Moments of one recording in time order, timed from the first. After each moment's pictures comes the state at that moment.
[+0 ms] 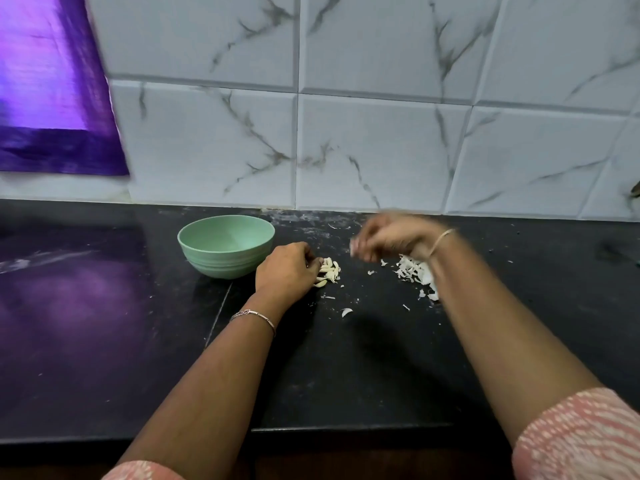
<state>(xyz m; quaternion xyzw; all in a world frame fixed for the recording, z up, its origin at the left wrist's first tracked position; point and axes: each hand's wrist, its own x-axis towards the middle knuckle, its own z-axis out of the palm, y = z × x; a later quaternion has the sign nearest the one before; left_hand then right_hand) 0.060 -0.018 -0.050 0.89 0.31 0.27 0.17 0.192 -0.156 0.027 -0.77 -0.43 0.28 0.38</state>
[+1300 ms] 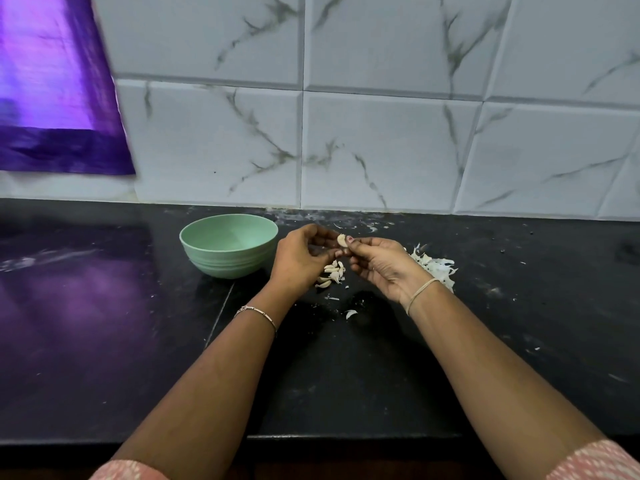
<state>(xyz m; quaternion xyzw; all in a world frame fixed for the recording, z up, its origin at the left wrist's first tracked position) 0.075 -0.023 -0.044 0.79 0.16 0.39 0.45 0.172 -0.133 -0.032 -0.58 -0.24 0.30 0.72</state>
